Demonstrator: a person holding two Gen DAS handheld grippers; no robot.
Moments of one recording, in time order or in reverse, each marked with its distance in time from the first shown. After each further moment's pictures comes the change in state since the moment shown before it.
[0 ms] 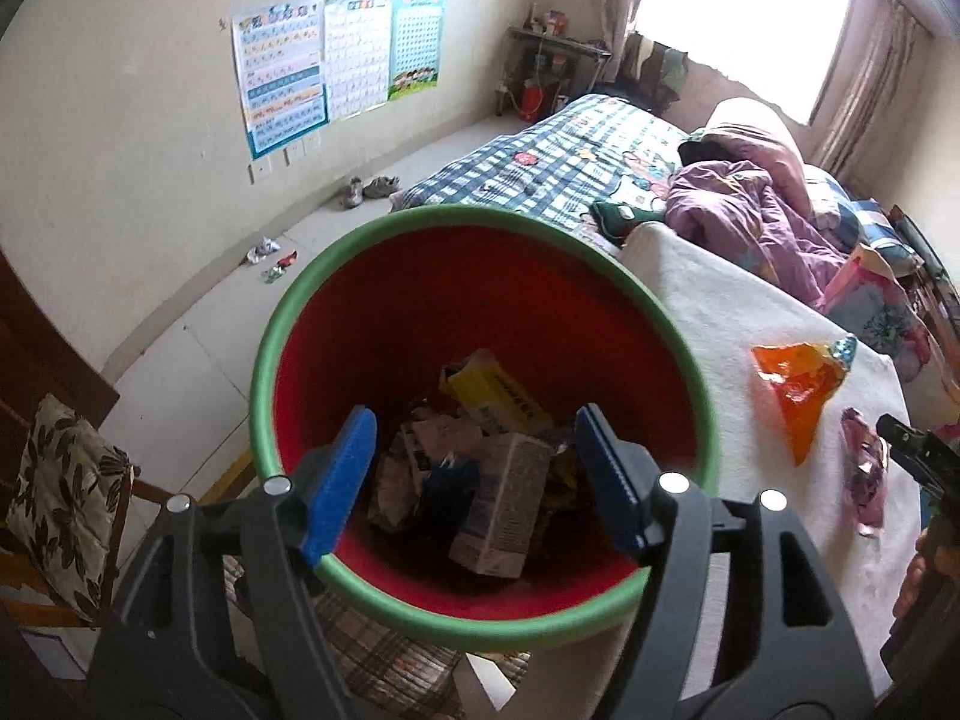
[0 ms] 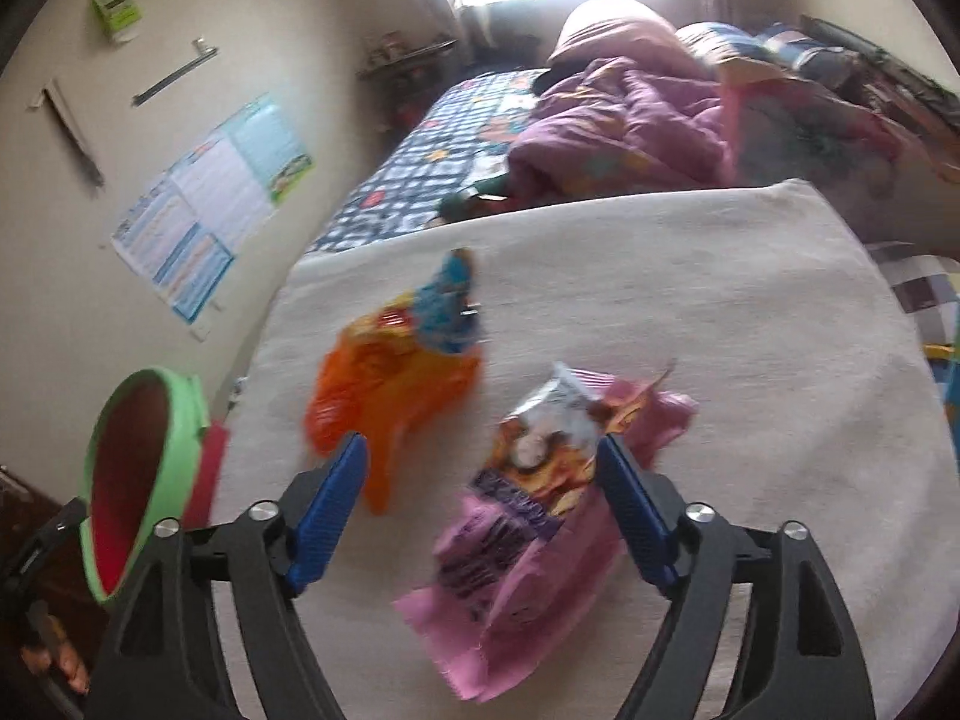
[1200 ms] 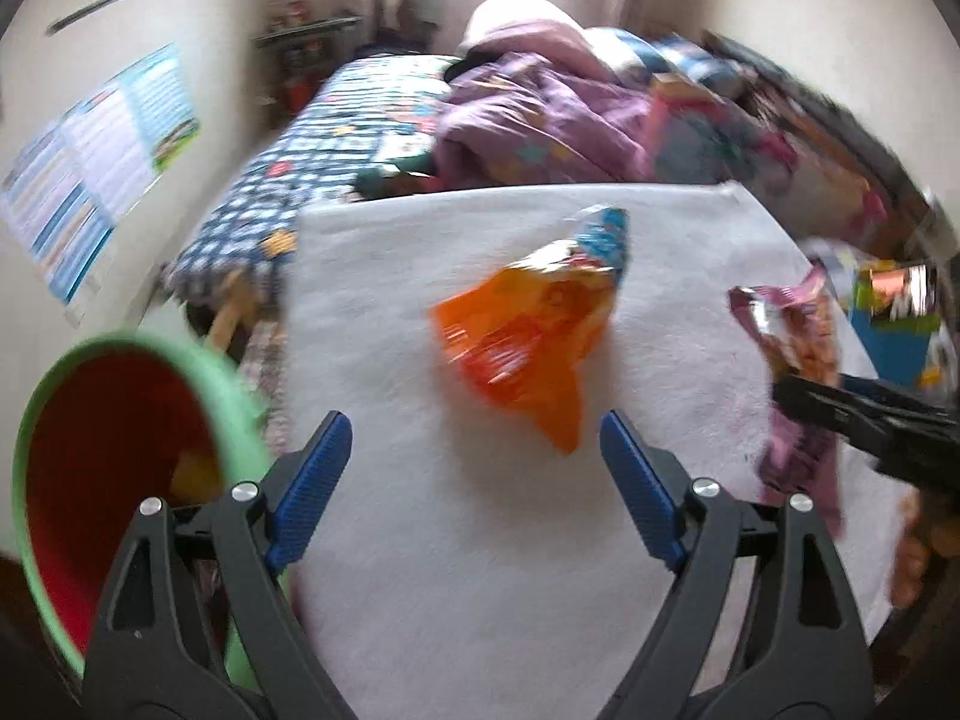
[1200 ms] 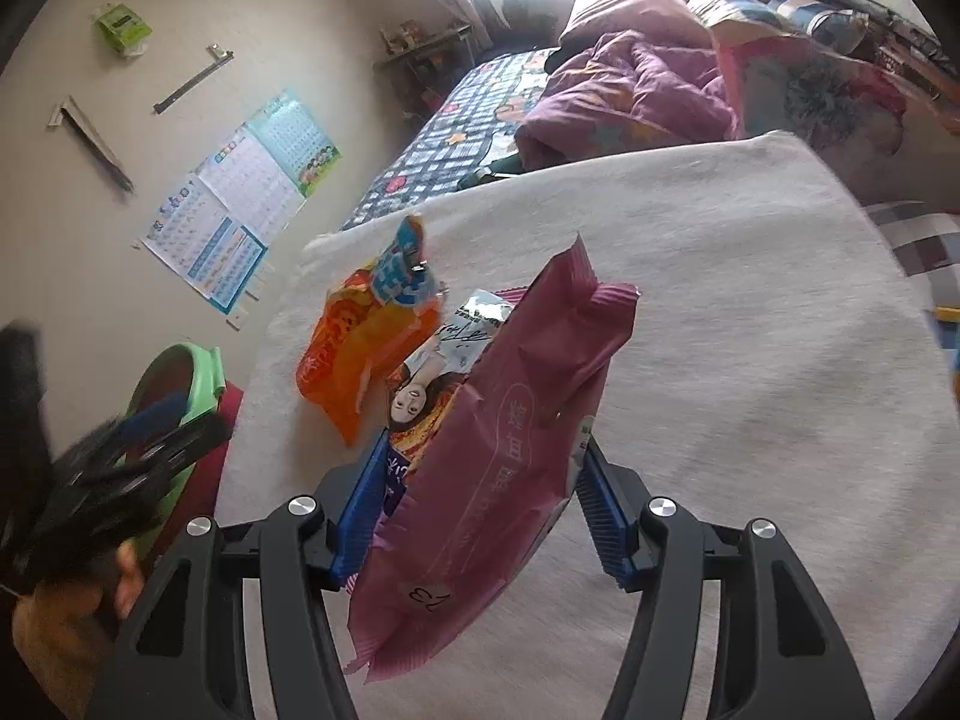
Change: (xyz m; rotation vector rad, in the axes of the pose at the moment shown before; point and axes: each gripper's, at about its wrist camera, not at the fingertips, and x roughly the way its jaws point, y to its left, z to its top) left arm 0.048 -0.216 -0.011 0.512 0.092 -0.297; right arm -0.035 -0.057 -0.016 0.028 0.043 0.123
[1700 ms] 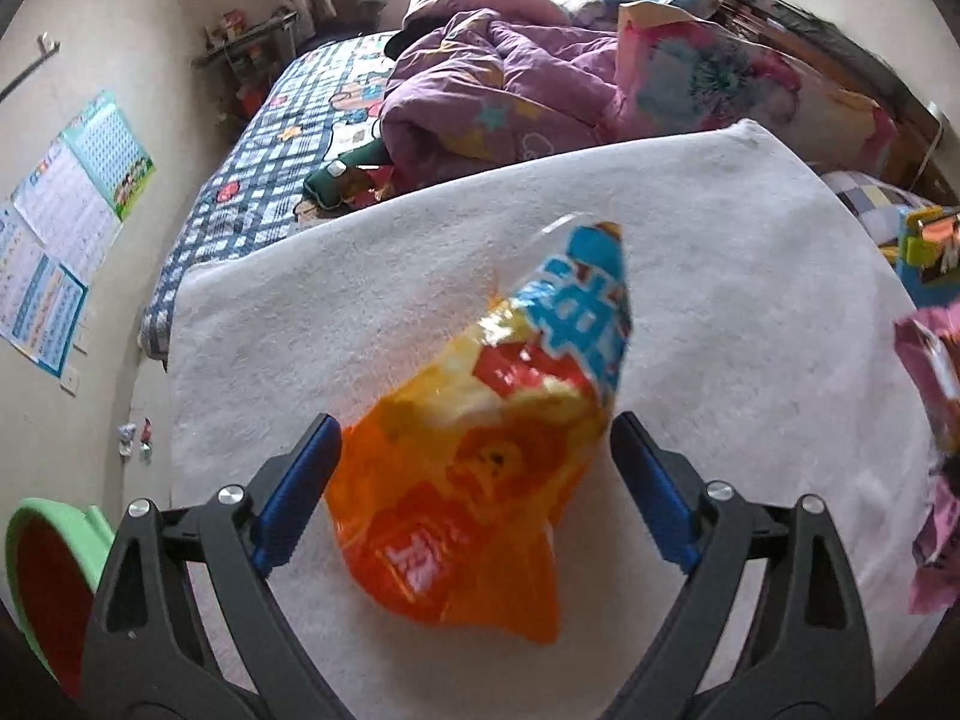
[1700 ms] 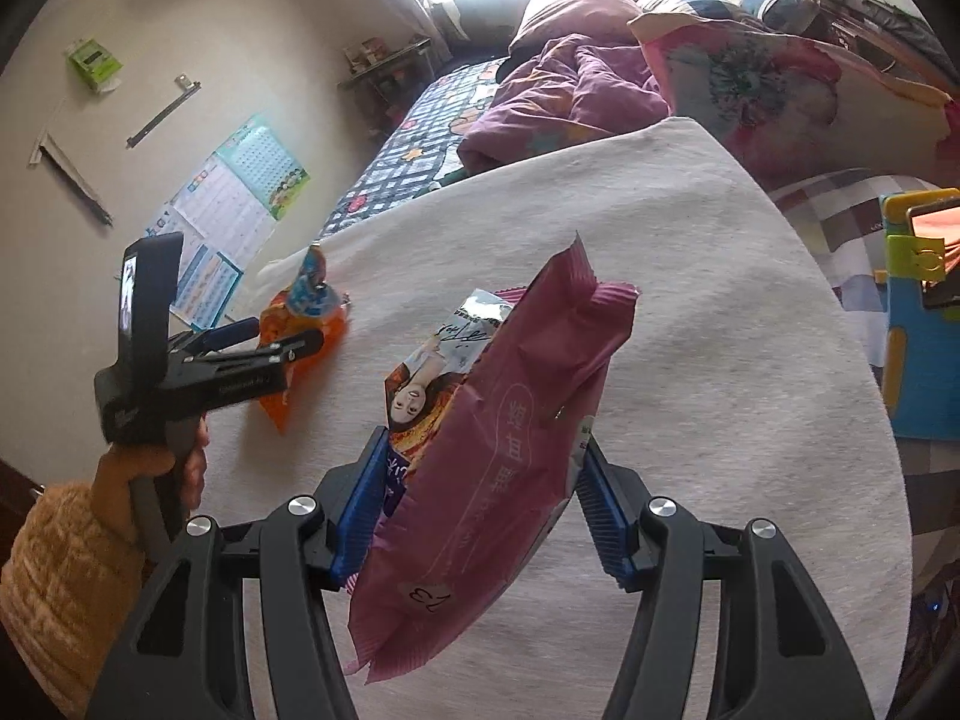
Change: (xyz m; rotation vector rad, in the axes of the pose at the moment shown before) left arm 0.091 -0.037 0.049 0.132 0.090 0.034; right arm -0.035 -0.061 -0.012 0.063 -0.015 -0.036
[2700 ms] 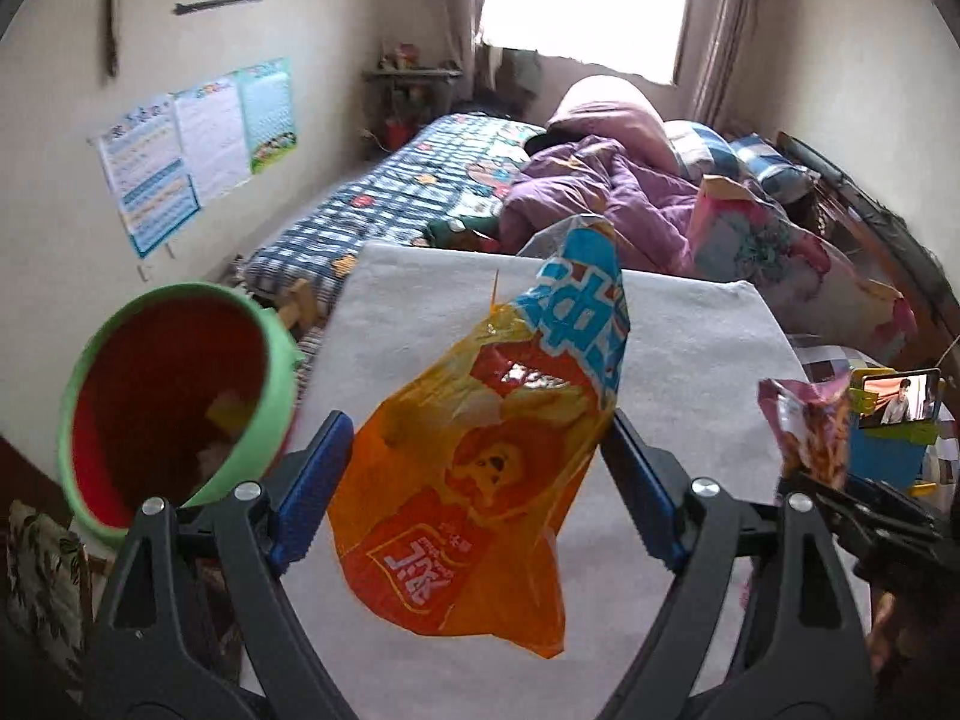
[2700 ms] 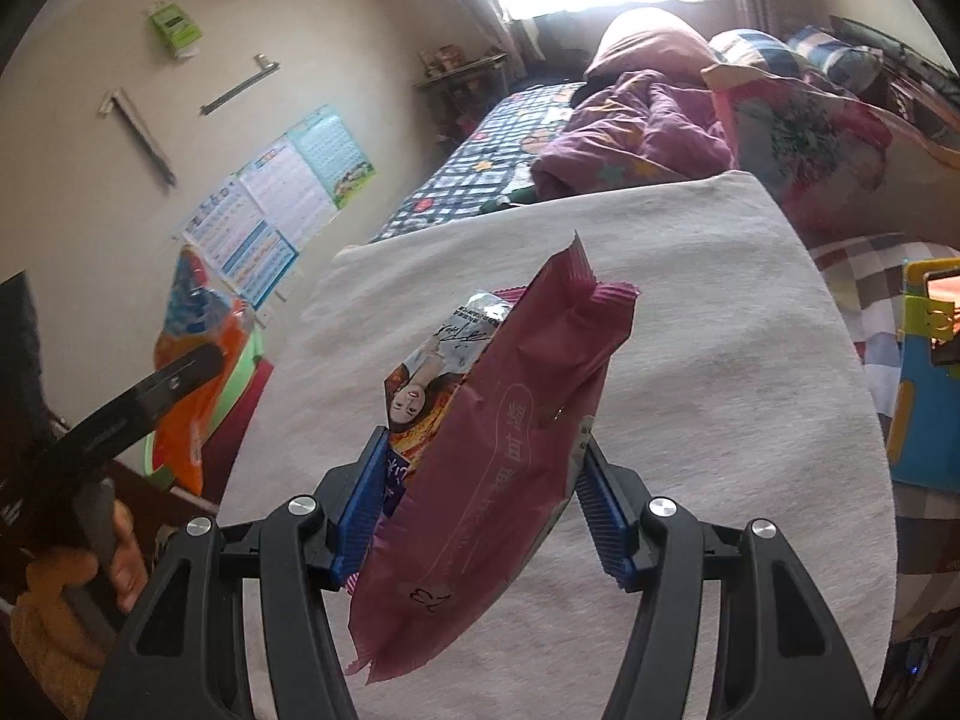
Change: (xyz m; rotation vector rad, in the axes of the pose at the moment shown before) left arm -0.180 -0.025 -0.094 -0.400 -0.256 0.156; right arm -0.036 0.044 -0.019 -0.172 -0.037 0.112
